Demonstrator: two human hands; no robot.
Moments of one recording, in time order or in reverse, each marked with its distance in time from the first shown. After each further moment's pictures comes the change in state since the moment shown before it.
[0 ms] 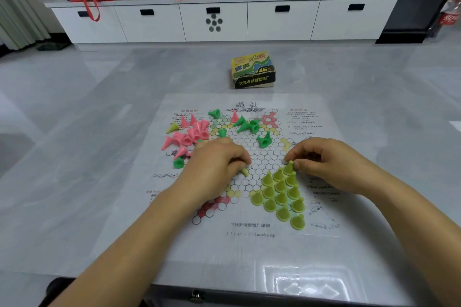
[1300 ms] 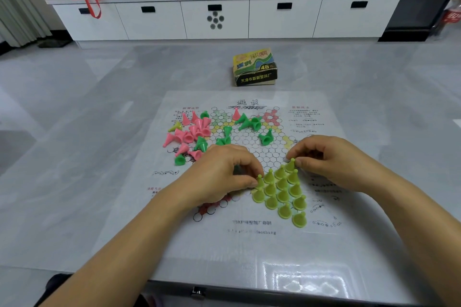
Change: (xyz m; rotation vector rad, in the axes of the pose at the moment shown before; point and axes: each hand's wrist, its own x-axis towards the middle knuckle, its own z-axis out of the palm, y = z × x) left_hand -0.003 -0.007 0.005 -0.232 -0.112 0.150; right_hand 0.001 0.000 0.001 0.012 0.006 -0.007
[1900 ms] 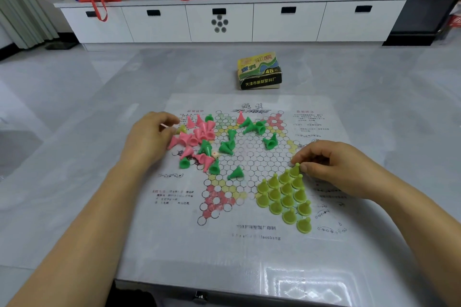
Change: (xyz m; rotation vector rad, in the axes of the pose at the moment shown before) left_hand -0.002 -0.077 -0.069 0.223 0.565 -0.464; right_hand -0.001 0.001 0.000 0.017 -0.001 0.004
